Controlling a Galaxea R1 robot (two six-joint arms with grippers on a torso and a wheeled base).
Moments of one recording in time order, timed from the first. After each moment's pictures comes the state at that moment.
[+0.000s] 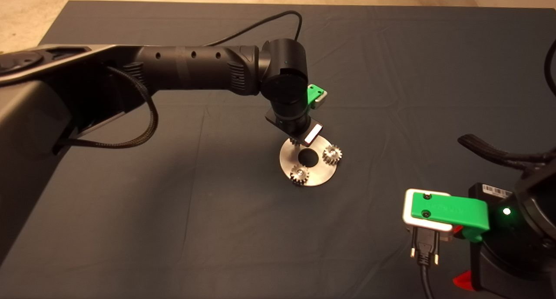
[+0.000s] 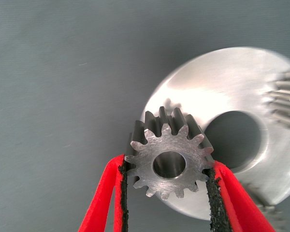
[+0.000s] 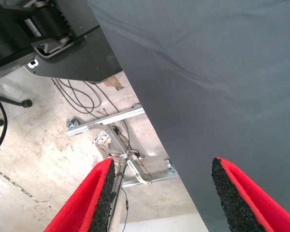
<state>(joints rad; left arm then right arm) -0.40 2.92 -1.35 0.47 1.39 -0.91 0.75 2.58 -0.37 0.29 -1.52 1.11</state>
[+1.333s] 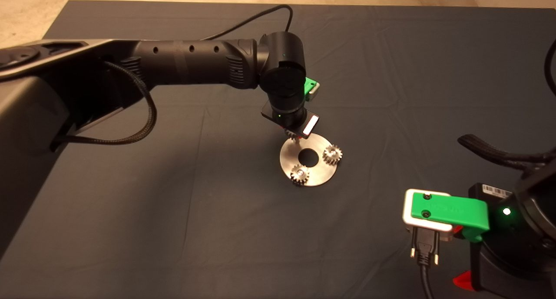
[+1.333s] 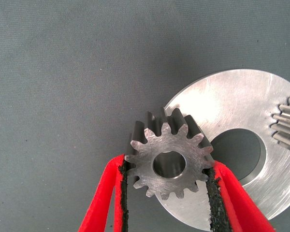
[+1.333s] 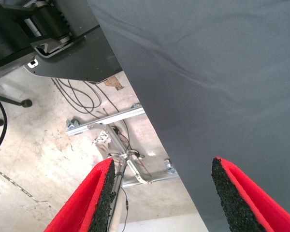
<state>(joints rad) -0.41 2.93 -1.37 0.47 1.37 -1.00 0.75 2.58 -0.37 0.29 -1.52 1.11</state>
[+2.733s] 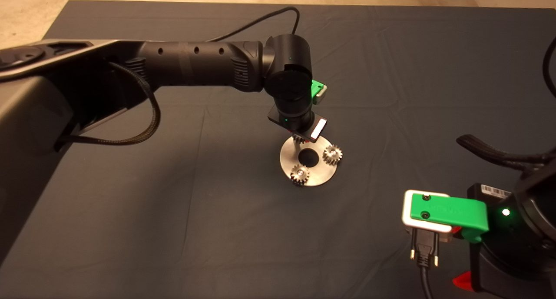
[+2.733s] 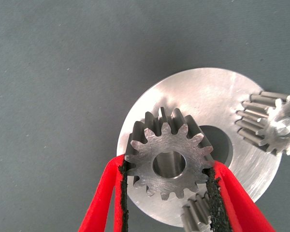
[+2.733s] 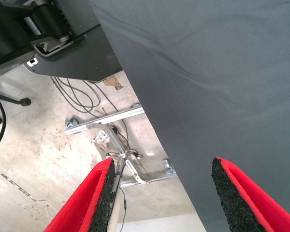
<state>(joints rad) -0.41 2.94 -1.35 0.46 1.35 -1.02 0.75 2.59 -0.37 0.29 -1.52 1.10</state>
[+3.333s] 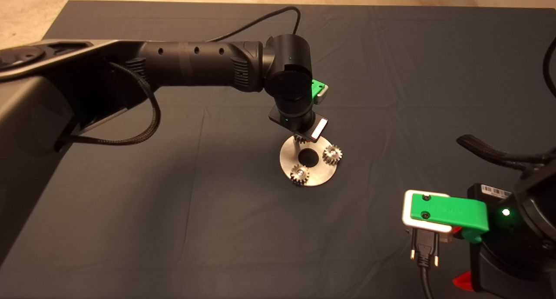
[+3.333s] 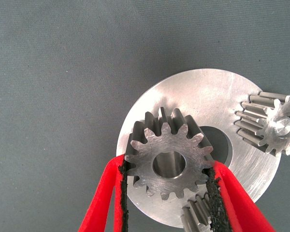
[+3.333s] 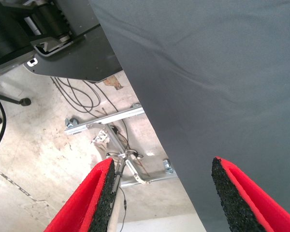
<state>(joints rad) -0.41 2.94 -1.35 0.46 1.34 -1.01 0.75 2.59 -0.37 0.29 -1.52 1.10</state>
